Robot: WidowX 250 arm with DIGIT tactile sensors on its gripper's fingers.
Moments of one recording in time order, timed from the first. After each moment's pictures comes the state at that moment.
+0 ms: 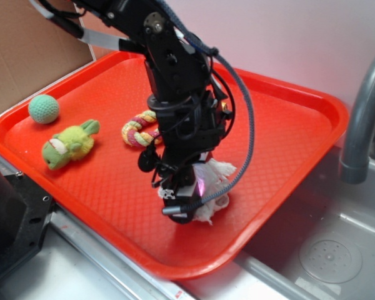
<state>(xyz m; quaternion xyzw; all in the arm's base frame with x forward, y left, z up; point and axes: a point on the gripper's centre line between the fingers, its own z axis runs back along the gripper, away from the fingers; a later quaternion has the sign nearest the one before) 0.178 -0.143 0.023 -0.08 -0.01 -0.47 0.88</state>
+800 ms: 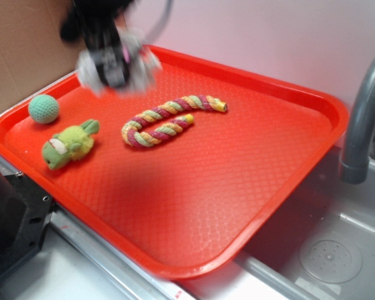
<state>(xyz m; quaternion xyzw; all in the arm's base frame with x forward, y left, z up) 0.183 -0.050 0.162 0.01 -0.06 -0.17 0.98</state>
